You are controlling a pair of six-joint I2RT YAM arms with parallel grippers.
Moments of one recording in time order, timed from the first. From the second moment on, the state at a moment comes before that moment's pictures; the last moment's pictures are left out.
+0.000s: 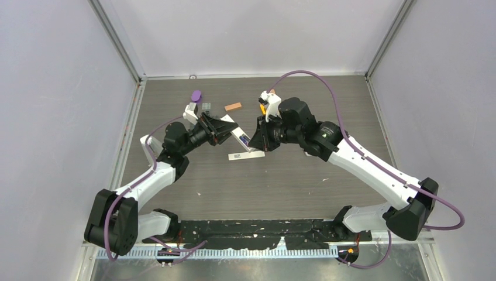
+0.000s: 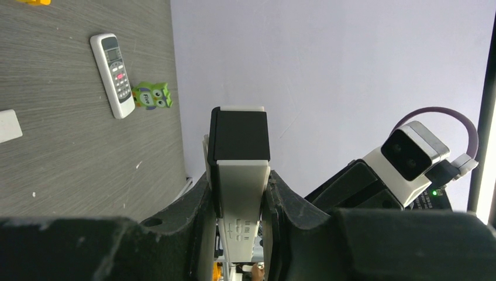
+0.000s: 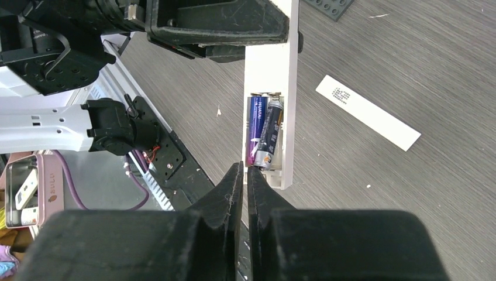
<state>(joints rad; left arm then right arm) -0.34 1.20 0.55 0.65 0.57 -1.49 0.81 1.29 1.29 -0.53 -0.25 0.39</state>
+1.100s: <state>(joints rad) -0.35 1.24 0.62 0.74 0.70 -1.34 0.69 1.39 1.34 -0.54 -0.49 0.58</state>
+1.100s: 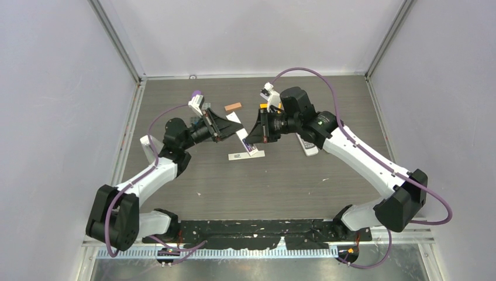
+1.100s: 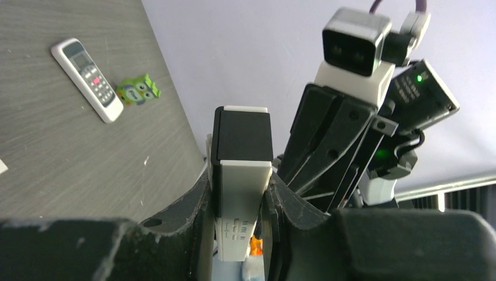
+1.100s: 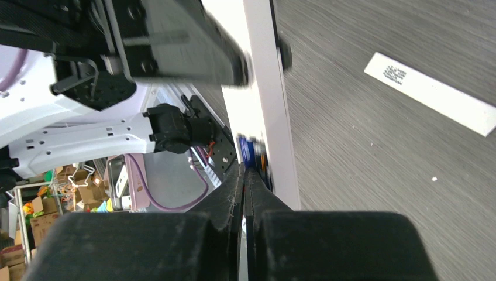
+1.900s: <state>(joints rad) -0.38 1.25 0.64 0.78 0.73 -1.34 0.64 1.30 1.25 -0.36 -0.62 0.58</state>
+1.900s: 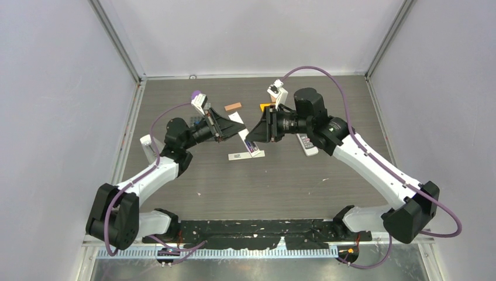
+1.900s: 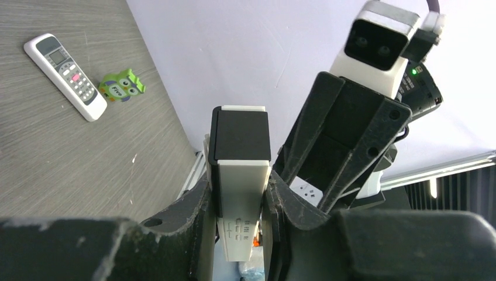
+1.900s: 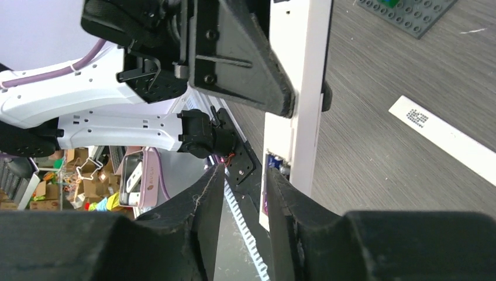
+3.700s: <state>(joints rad) -0.37 1.29 0.64 1.06 0.81 -1.48 0.61 1.24 1.11 -0.15 -0.76 0.60</state>
